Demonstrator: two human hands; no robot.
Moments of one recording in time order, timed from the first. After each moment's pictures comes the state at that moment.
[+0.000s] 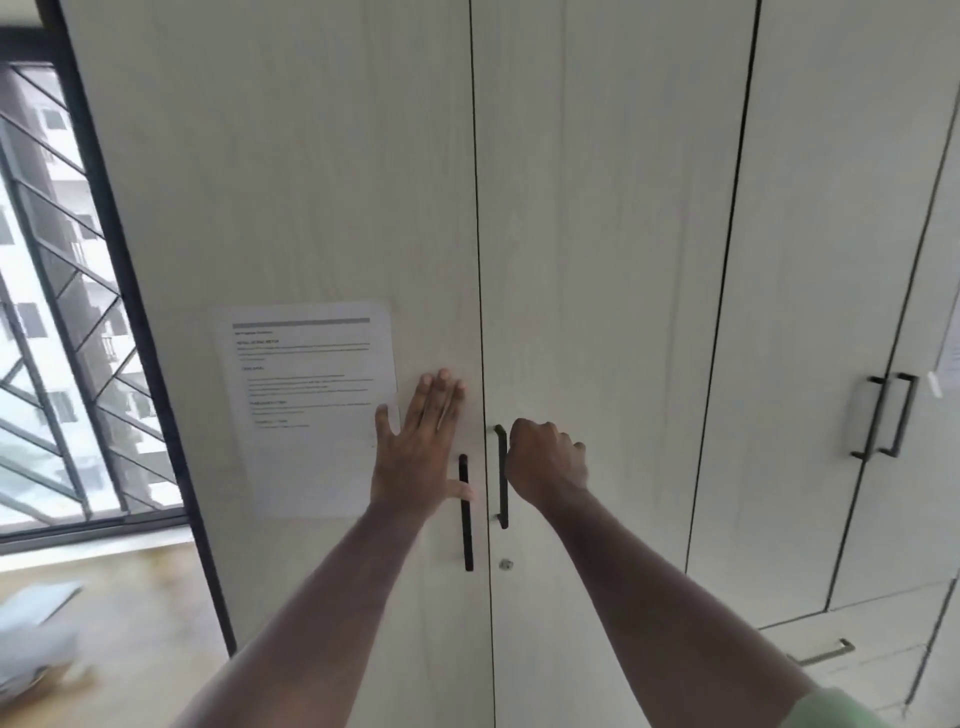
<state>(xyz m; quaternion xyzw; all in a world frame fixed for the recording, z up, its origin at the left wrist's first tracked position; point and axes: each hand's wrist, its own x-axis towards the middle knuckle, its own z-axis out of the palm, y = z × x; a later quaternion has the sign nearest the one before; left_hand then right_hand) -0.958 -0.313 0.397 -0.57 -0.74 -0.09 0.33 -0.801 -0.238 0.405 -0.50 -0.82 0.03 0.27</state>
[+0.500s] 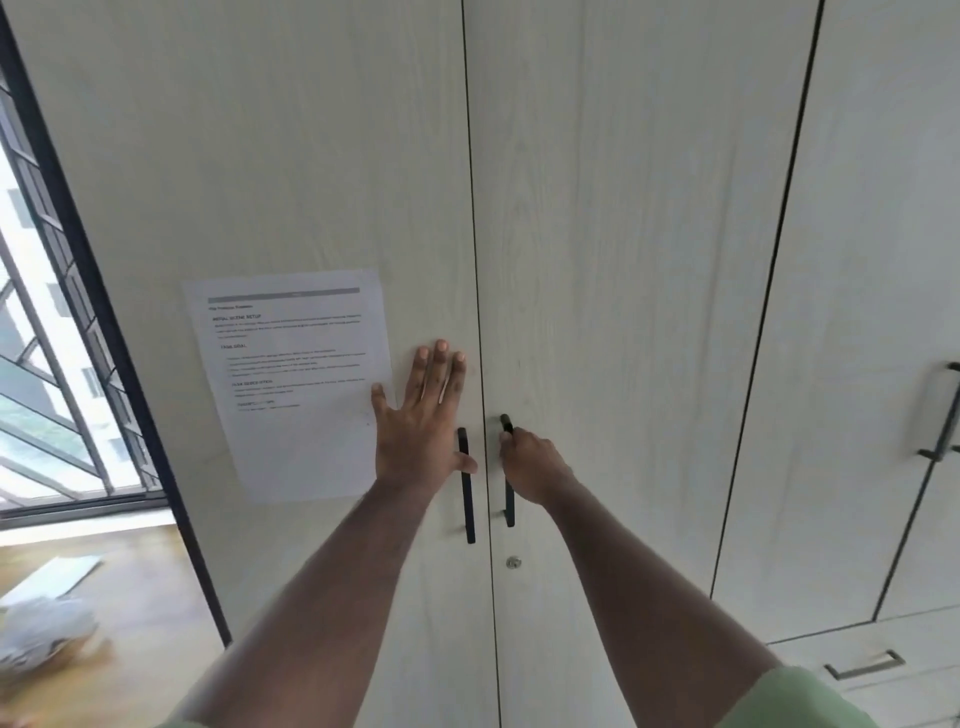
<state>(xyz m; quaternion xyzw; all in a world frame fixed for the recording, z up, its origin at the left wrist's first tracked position) -0.966 -0.260 0.396 -0.52 -0.79 -0.05 0.31 -0.843 -0.156 0.351 -0.44 -0.83 0.27 0.23</state>
